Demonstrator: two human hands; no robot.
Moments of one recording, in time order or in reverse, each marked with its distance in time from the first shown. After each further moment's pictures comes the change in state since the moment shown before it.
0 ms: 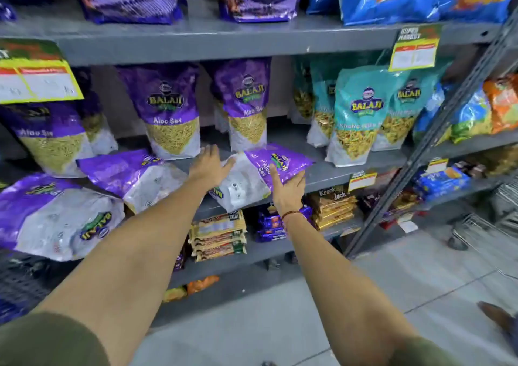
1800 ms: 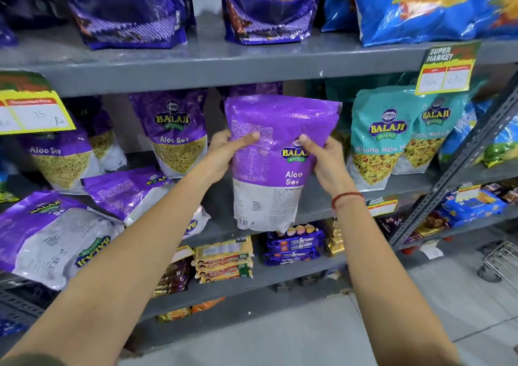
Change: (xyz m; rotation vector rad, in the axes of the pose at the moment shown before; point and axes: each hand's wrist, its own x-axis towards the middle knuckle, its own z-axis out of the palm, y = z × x) left_hand 0.041 0.040 -0.053 -1.443 0.013 0.150; right_hand 0.090 -0.086 -0.068 0.796 -0.451 -0.397
